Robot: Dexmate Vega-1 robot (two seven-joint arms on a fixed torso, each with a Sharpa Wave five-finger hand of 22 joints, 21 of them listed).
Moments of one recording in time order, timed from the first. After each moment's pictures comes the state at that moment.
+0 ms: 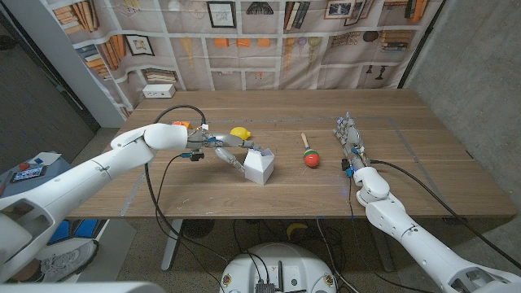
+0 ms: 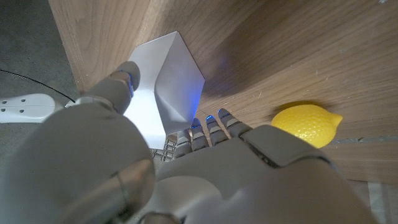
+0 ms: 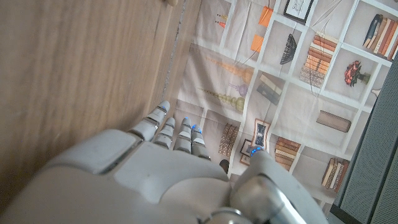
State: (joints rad) left arm 0.60 0.91 0.65 -1.53 0.11 -0.45 -0.61; left_hand 0.80 -0.16 0.69 -0.19 0.18 0.04 -0.01 0.34 0.20 0.05 -0.07 0.25 0.20 0.03 -0.04 0.20 0.17 0.02 -0.03 0.19 0.17; right arm -0.95 -0.43 -0.39 -1.29 0.53 0.43 -0.16; right_hand 0.17 0.12 0.20 0.09 0.24 0.08 0.00 0.18 0.17 0.12 -0.01 0.19 0.19 0.00 0.00 0.20 0.26 0.22 -0.02 0.19 0.16
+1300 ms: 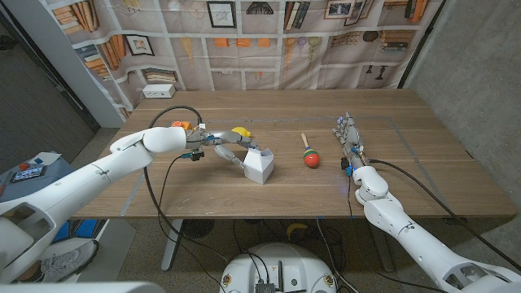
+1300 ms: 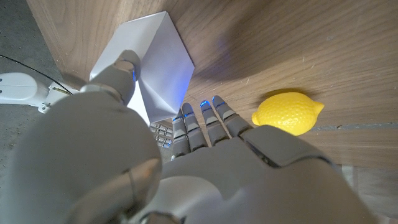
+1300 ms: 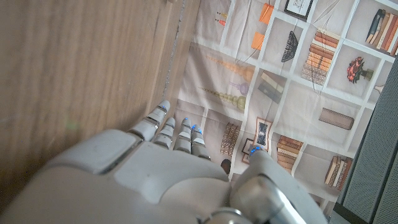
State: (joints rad) left arm 0.63 0.90 0.63 -1.51 0.11 -0.46 -0.50; left_hand 0.92 -0.15 0.60 -0.18 0.18 0.26 -0.03 0.46 0.20 0.29 -0.11 0.30 0.23 0.26 -0.04 0.22 0.17 0.21 -0.04 0.21 0.17; right arm -0.93 -0.41 -0.39 -1.24 0.54 0.44 -0.14; right_hand 0.17 0.13 0.21 0.08 0.24 0.08 0.00 0.18 0.17 0.12 -0.01 0.19 0.19 0.00 0.00 0.20 0.26 0.23 -0.01 0.19 0.16
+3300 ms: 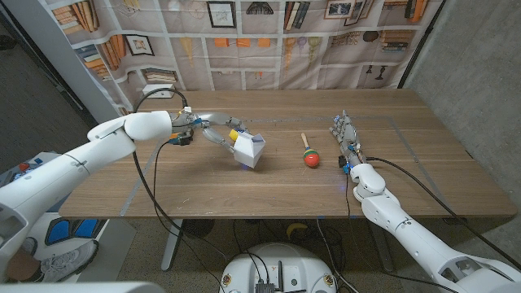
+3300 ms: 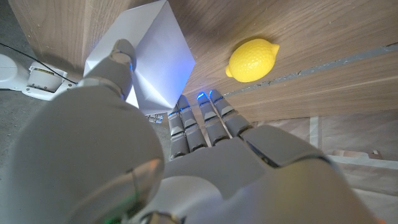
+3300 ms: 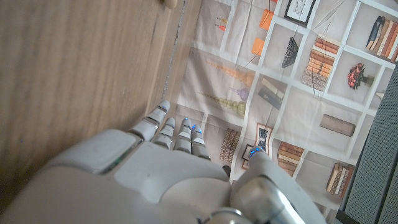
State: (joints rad) left arm 0.65 1.00 0.52 -1.64 0.11 -0.41 -0.46; left_hand 0.99 -0.12 0.51 -0.17 0.18 0.36 -0.04 0.53 0.21 0.40 -0.13 0.33 0.27 0.36 -0.04 0.24 0.18 0.29 -0.04 0.21 0.17; right arm -0.90 -0.40 -0.41 -1.22 0.54 0.43 -0.12; right_hand 0.14 0.13 0.22 0.08 0.24 0.08 0.00 0.18 0.17 0.12 -0.01 0.19 0.19 0.00 0.00 0.20 0.25 0.23 -0.01 0.19 0.16
